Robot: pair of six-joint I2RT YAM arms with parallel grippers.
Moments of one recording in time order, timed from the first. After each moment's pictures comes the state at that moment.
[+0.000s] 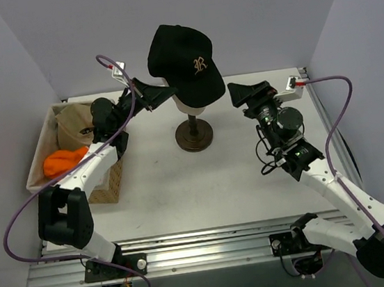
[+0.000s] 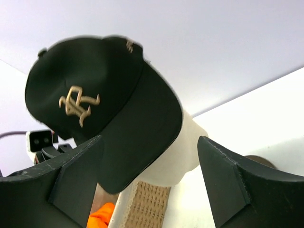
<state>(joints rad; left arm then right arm) -0.32 1.58 1.17 0.83 0.70 -1.20 0.52 1.02 0.84 0.35 0.32 0.83</state>
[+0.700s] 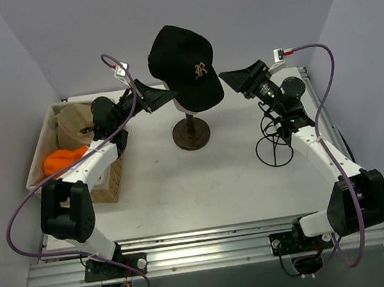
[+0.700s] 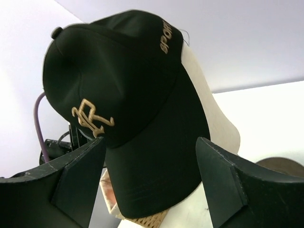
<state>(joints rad) -0.29 1.64 1.18 0.86 0.81 -1.25 0.18 1.35 0.99 0.57 -0.45 0.98</state>
